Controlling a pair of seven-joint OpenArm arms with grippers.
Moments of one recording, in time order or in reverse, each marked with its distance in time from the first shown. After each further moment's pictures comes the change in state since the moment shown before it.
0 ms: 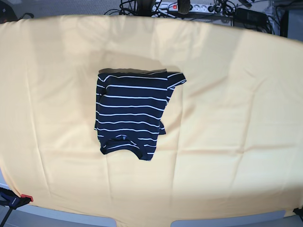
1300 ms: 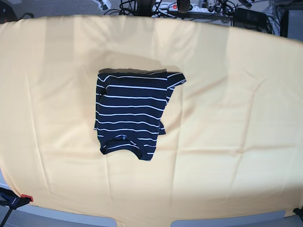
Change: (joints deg) left arm -49.3 16.6 33.4 -80.0 53.7 31.0 -69.5; right arm 44.6 -11.3 -48.2 -59.2 -66.7 -23.7 61.4
